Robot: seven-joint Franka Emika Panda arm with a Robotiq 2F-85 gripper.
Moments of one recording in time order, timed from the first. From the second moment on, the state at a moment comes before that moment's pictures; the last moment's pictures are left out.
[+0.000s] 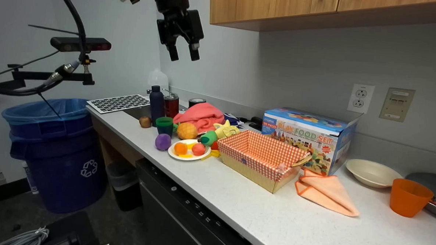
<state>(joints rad) 0.05 -0.37 0.20 -2.11 -0.05 1.93 0.22</state>
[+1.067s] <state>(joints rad) 0.15 0.09 0.22 -1.89 -0.04 2.13 0.11</state>
